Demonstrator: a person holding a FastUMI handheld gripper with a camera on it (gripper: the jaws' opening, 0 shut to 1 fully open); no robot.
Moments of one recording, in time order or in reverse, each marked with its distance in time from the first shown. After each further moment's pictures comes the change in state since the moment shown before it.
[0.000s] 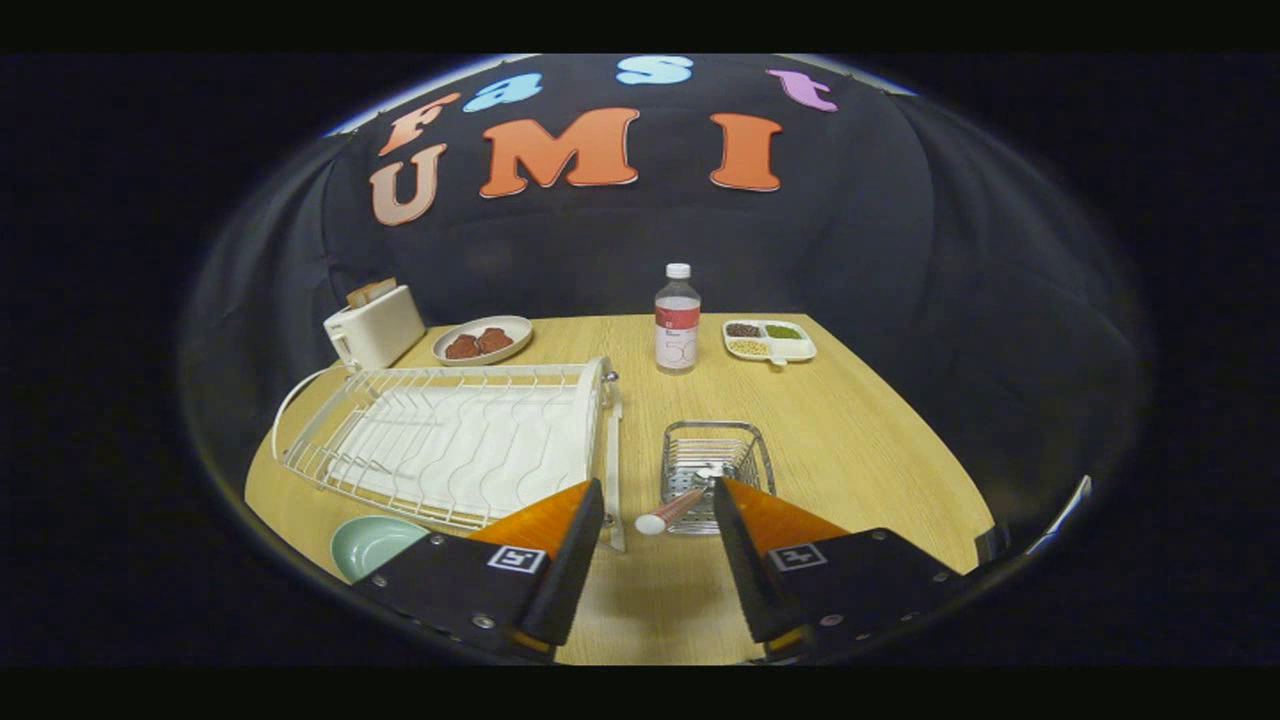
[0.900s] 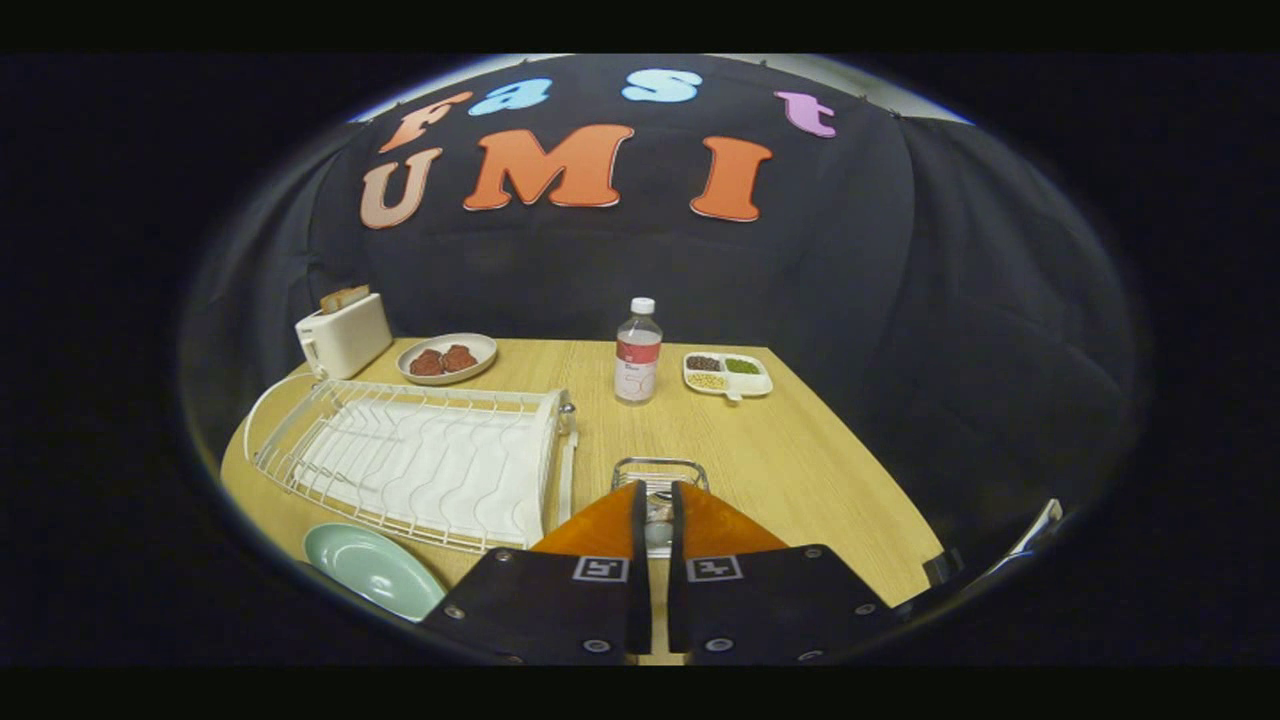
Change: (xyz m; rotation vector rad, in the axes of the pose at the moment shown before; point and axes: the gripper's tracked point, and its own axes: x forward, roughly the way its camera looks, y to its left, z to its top) arm -0.018 -0.026 0.041 -0.065 -0.097 -0.115
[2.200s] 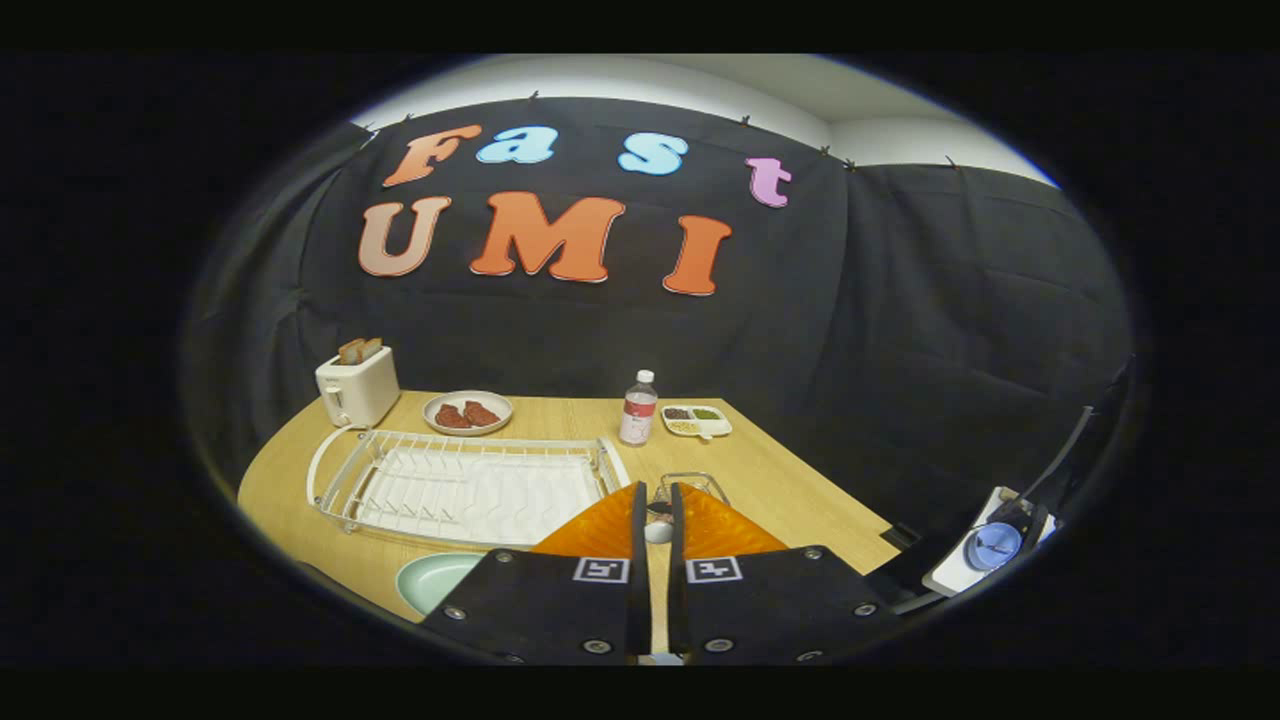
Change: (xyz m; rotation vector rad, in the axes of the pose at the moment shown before) arm -0.155 0.087 0.030 0.048 -0.179 -0.207
